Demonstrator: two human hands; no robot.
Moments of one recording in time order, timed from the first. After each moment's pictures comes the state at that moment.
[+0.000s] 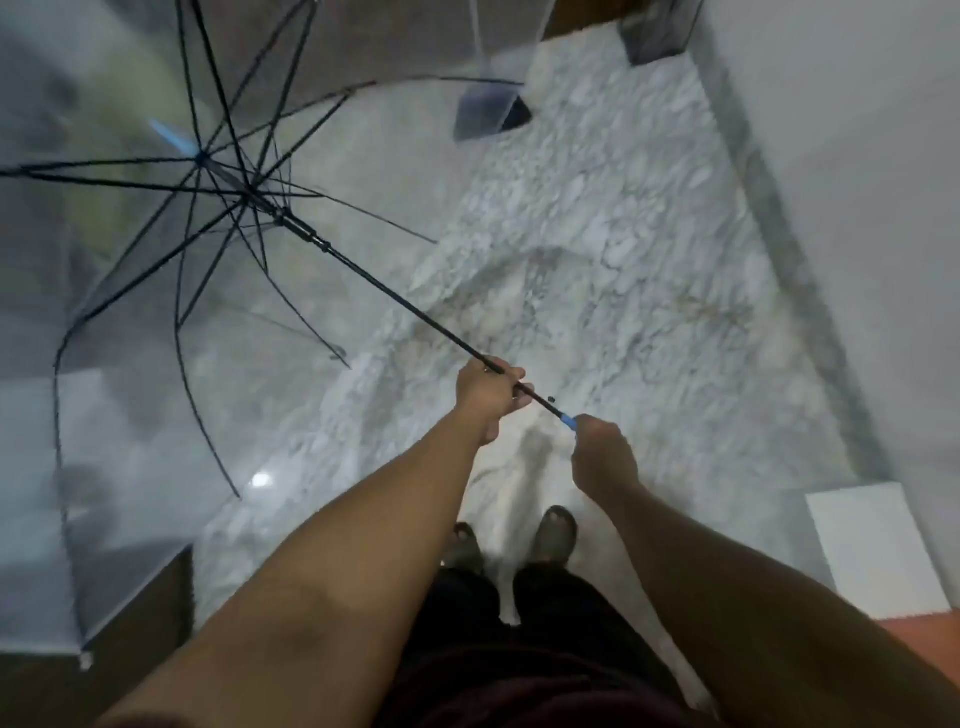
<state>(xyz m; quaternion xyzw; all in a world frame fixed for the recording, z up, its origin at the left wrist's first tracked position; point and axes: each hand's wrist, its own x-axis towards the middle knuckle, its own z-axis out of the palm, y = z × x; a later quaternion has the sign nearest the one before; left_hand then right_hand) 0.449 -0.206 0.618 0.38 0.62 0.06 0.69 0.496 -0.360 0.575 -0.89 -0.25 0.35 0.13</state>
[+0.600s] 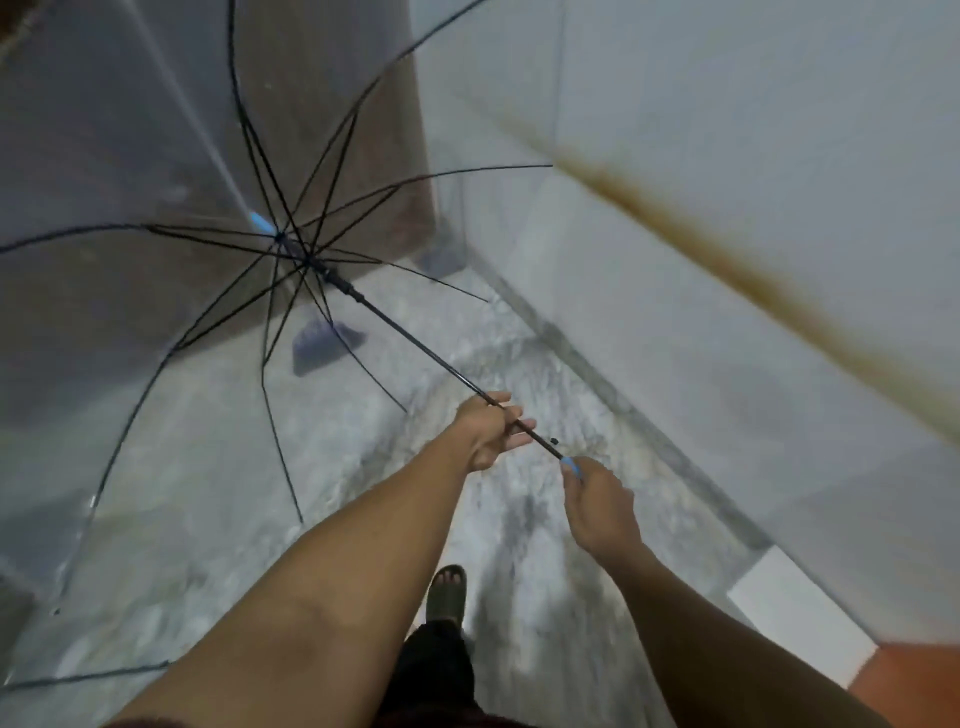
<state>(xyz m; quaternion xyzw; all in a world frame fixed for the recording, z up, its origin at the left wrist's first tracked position) 0.734 -0.156 0.697 0.49 0.37 -0.13 0.78 0.690 -0.332 0.663 -0.95 -0.05 0.14 0.29</state>
